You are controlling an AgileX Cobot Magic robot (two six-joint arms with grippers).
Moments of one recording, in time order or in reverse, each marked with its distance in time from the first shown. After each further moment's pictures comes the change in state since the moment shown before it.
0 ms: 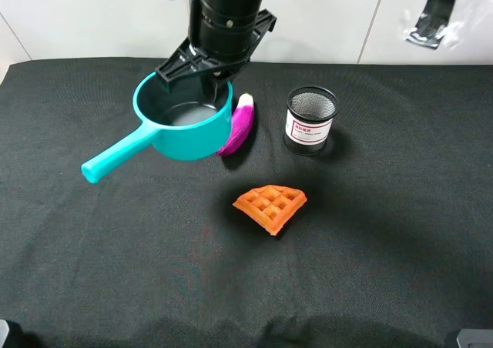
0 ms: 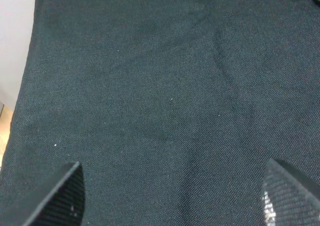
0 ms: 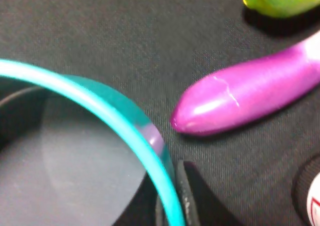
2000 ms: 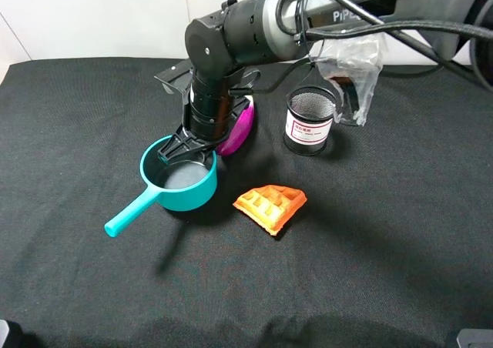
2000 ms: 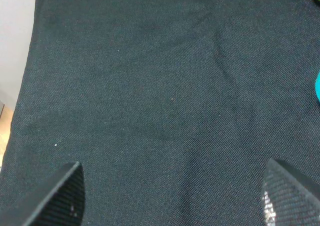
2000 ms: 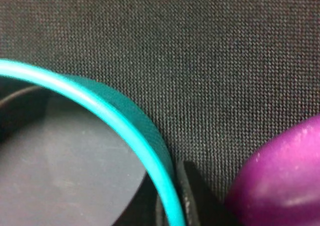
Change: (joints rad) left arm 0.000 0.000 0.000 0.000 0.000 0.000; right arm 0.008 0.226 0.139 0.052 -0.336 -0.015
